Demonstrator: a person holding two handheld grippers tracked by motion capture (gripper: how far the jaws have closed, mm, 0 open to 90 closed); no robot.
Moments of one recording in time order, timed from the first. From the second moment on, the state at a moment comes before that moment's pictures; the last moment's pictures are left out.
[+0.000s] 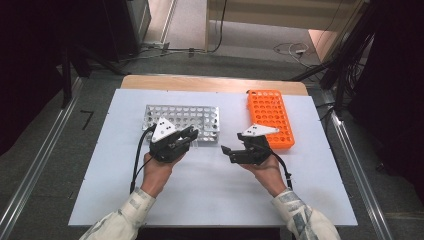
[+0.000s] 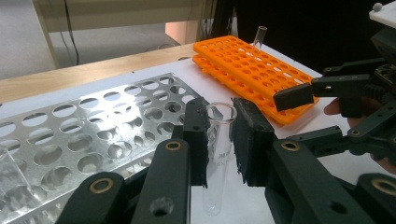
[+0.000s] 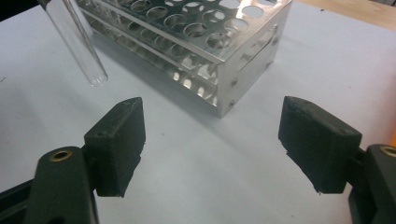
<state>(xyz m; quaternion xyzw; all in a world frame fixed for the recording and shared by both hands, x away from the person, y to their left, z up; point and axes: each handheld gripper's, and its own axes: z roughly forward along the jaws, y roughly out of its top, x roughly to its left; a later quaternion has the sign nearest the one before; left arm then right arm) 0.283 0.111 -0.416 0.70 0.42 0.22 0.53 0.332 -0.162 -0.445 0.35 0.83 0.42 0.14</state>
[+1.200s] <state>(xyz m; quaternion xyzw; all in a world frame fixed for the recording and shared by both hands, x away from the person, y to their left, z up) 0.322 0.153 -0.394 0.66 0.48 0.30 0.50 0.337 -0.174 -0.445 0.36 0.82 0.42 0.15</state>
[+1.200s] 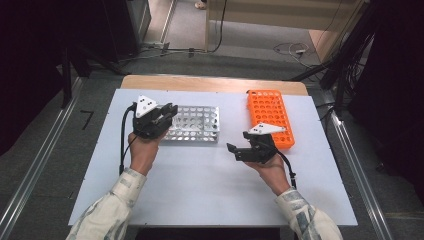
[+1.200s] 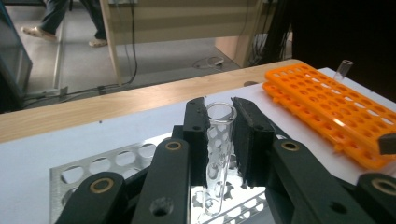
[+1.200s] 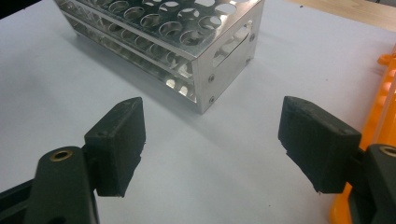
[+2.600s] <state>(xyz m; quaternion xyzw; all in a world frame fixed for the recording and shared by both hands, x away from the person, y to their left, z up) 0.319 0.150 -0.433 0.67 0.48 0.32 0.47 0.337 -0.175 -0.446 0.37 0.82 0.42 0.16</state>
